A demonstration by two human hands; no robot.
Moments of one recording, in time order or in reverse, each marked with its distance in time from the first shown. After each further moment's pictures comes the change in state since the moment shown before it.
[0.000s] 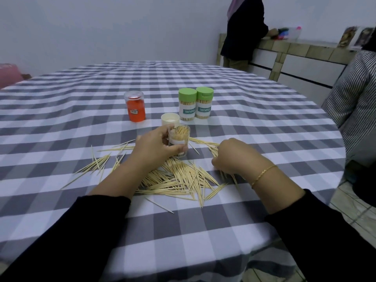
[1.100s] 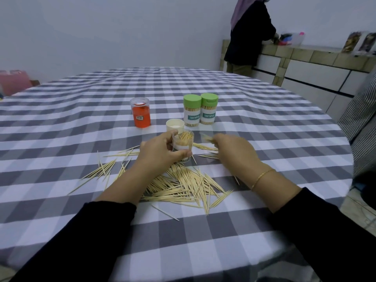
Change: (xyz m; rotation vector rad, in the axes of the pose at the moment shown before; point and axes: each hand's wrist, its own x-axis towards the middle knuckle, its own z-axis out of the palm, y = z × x) left_hand -0.003 0.005 -0.003 -0.024 0.010 -0.030; right_hand 0.022 0.002 0.009 0.027 0.392 -0.236
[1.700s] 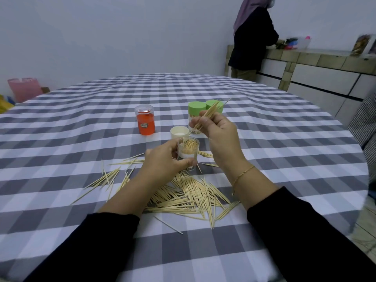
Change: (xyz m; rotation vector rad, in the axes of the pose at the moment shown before) left_hand 0.003 -0.002 0.003 0.009 0.010 0.032; right_hand 0.036 -0.046 -0.010 1.618 0.245 0.140
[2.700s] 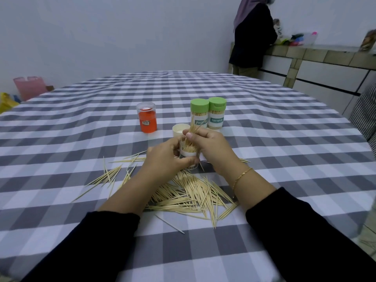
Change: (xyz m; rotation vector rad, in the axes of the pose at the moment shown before) left_hand -0.001 0.001 -0.001 0.015 -0.008 0.050; right_hand -0.003 0.023 -0.001 -0.158 -0.241 0.175
